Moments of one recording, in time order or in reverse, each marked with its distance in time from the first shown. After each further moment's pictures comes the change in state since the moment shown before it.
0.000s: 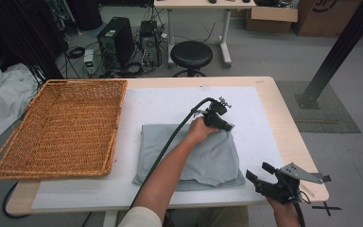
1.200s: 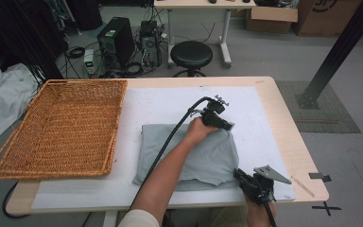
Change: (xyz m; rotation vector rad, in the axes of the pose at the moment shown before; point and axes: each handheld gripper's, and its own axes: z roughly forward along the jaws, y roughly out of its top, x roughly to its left) left arm 0.000 -0.003 -0.009 -0.058 -0.037 -0.056; right arm 0.047 -0.017 0.041 0.087 -0.129 0.089
